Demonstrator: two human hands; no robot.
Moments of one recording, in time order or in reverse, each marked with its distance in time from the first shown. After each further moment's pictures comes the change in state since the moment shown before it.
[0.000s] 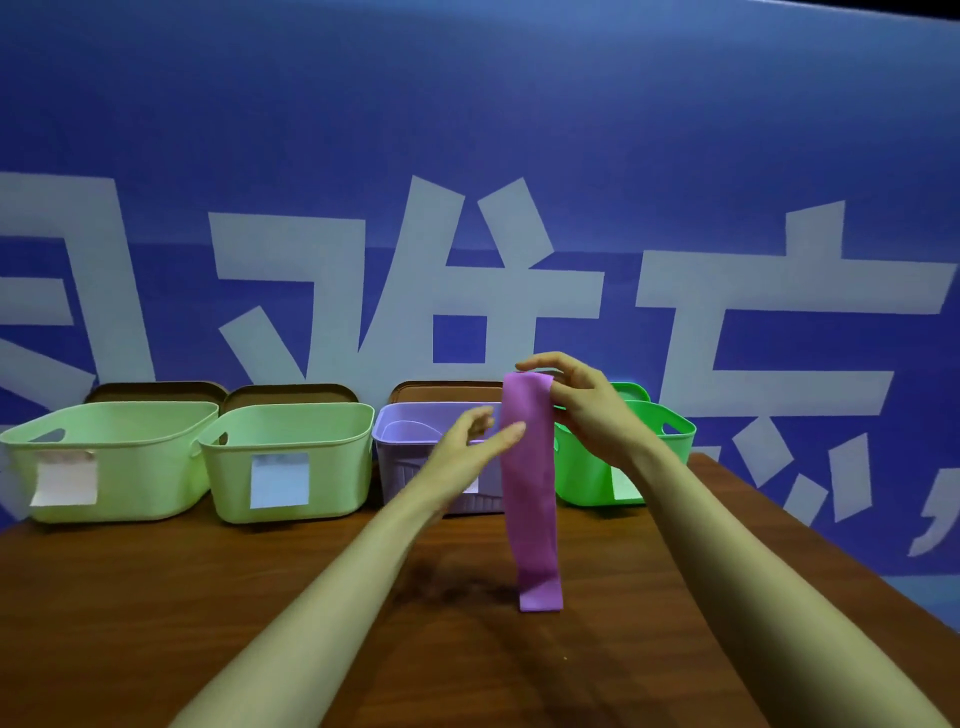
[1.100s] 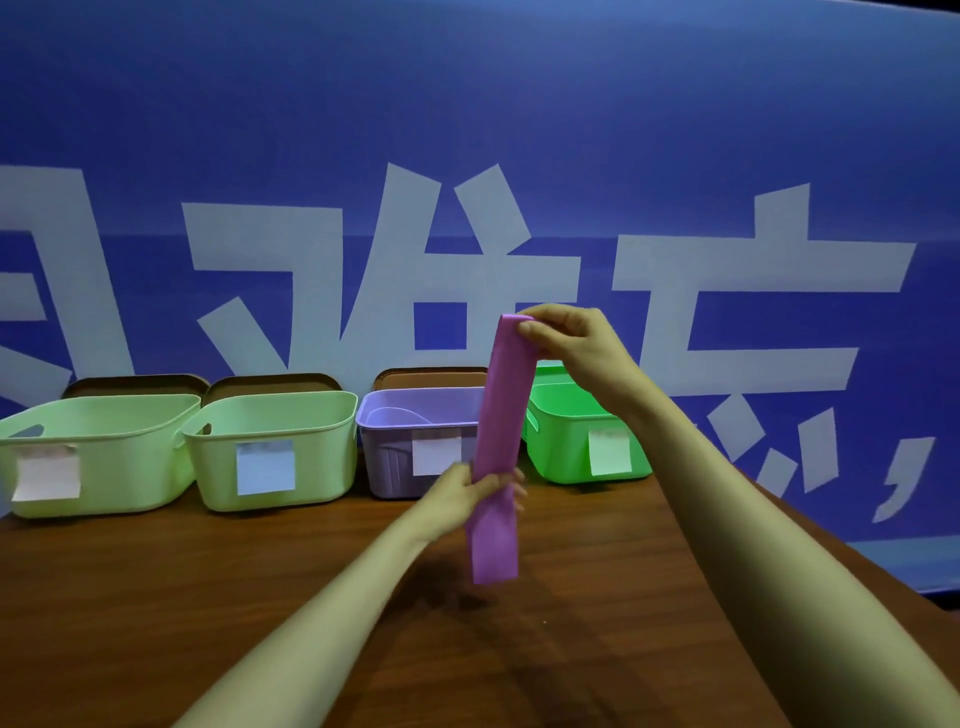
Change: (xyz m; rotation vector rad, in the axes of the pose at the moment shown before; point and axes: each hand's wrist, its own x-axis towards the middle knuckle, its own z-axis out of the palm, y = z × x) left_hand -0.018 -0.047 0.021 -0.047 -0.274 -0.036; right_hand -0.016 -0.059 -0.007 -0.227 0.085 -0.156
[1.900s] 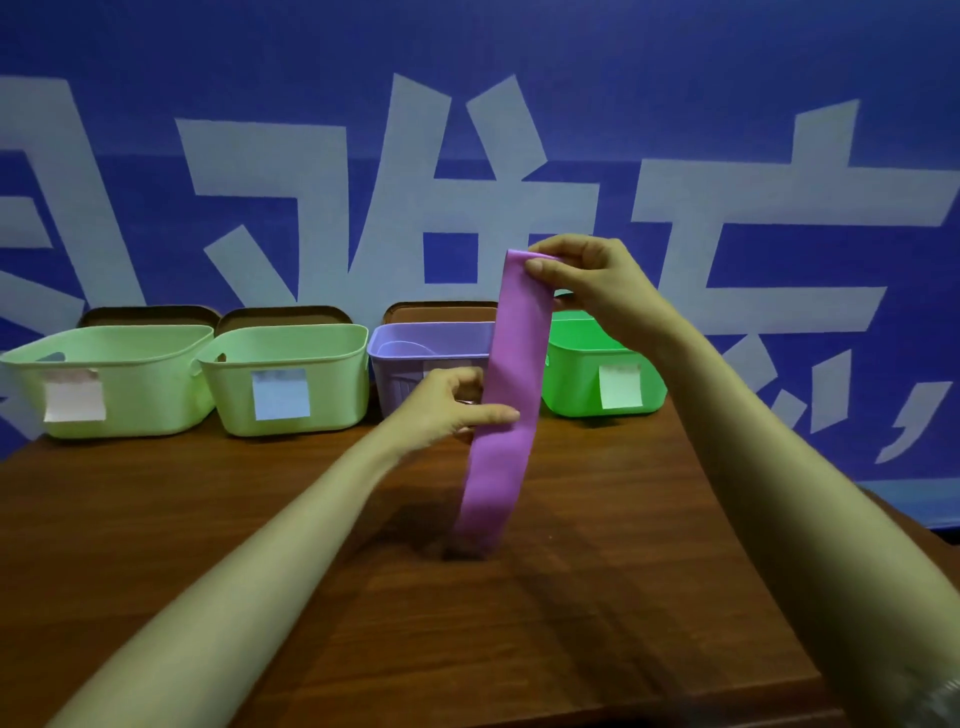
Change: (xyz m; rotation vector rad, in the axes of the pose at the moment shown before) left_hand -0.039 0.039 -0.017 0.151 0.042 0.035; right_hand -0.018 -0.005 0.003 0.071 -0.090 0.073
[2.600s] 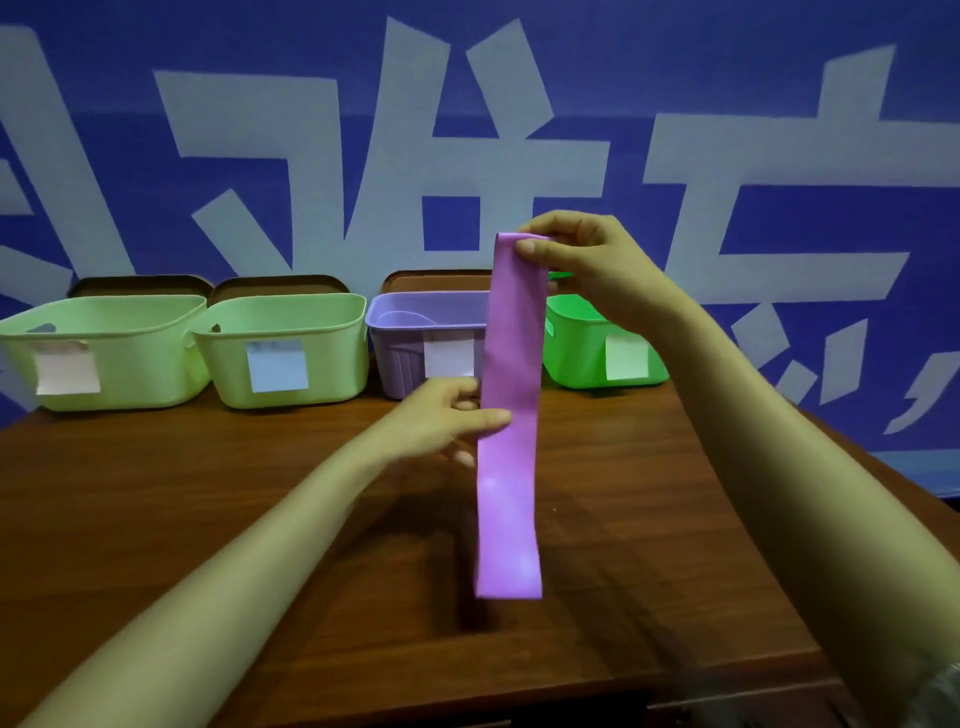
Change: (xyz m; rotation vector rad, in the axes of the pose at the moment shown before) left_hand -0.029 -0.002 0.007 0.070 -0.075 -0.153; right_hand -0.002 0.010 0.008 0.057 -0.082 0.040
